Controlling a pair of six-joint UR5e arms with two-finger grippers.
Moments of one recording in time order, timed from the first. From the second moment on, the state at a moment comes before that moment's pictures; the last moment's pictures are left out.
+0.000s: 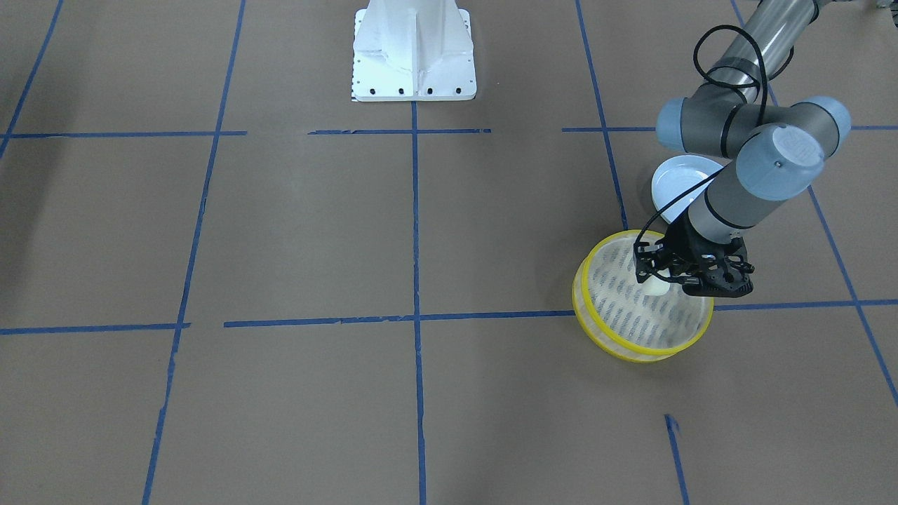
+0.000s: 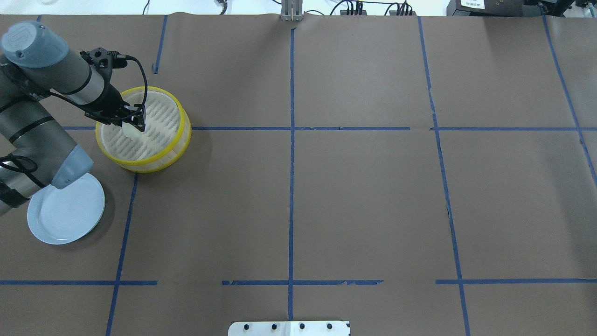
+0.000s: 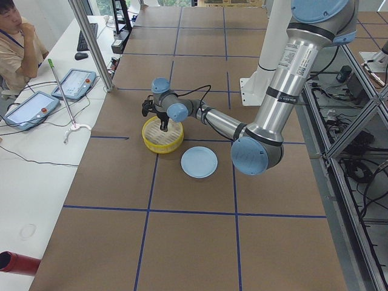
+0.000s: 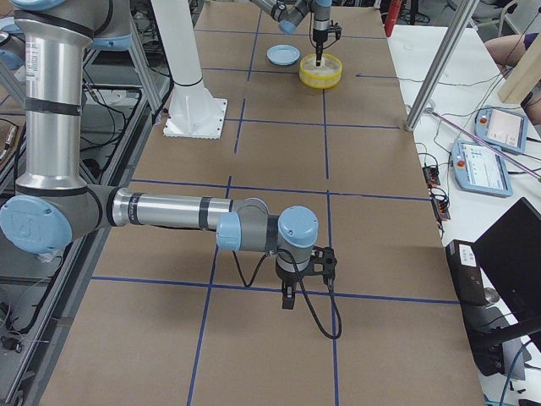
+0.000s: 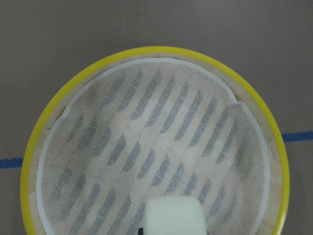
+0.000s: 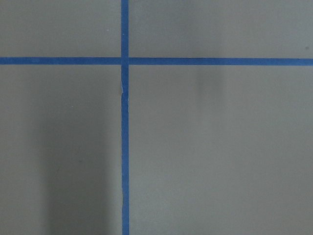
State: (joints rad) left arm -0.92 -1.96 -1.52 -1.90 -2.16 -0.85; right arm 1.57 -1.68 1.65 -1.57 2.29 0.01
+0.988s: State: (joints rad) left arm -0.87 -1.97 -1.48 -1.91 -2.14 -0.88; right arm 1.57 -1.68 1.65 -1.57 2.29 0.01
